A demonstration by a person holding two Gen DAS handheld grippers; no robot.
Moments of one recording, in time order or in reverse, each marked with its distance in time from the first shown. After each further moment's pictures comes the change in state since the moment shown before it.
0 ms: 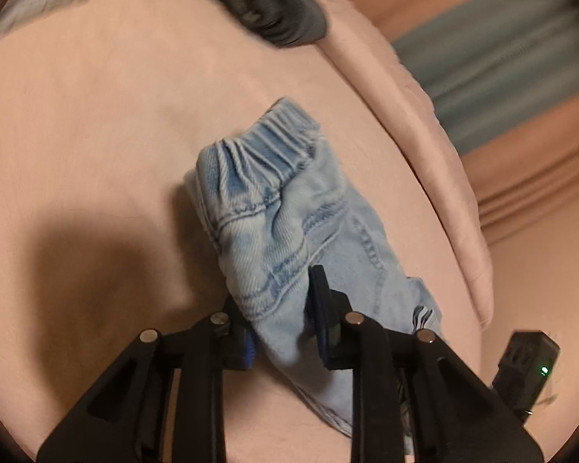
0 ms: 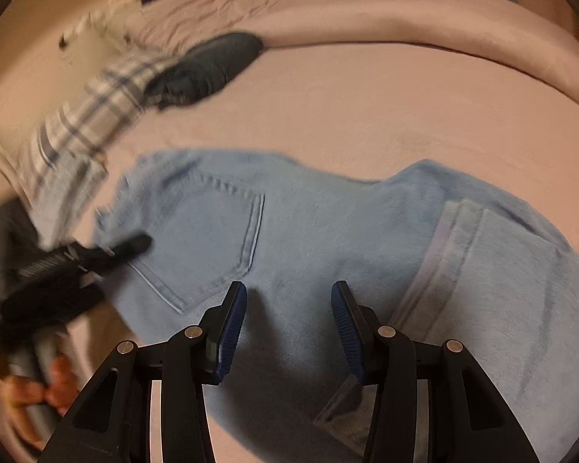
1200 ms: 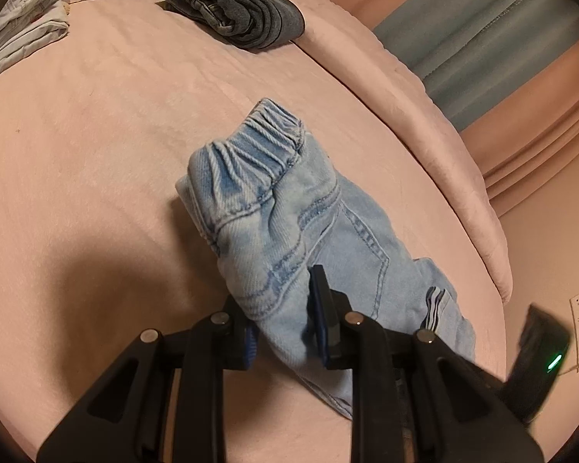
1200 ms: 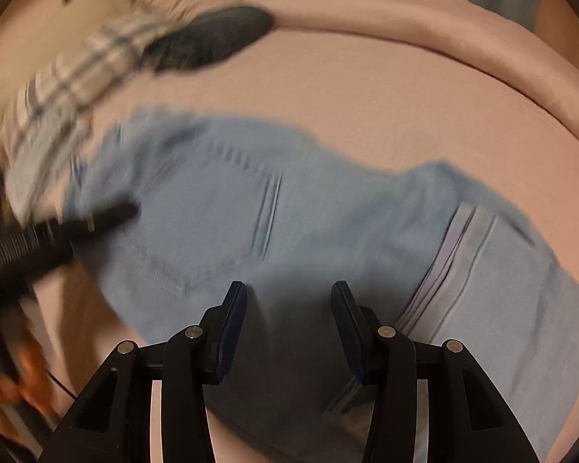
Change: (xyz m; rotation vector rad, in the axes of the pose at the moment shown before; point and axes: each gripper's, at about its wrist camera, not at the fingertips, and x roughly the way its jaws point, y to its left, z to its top) left arm 0.001 -0.001 -0.005 0.113 0.013 0.042; right arm 0.019 0.032 -0.001 -0.130 0.068 -0.127
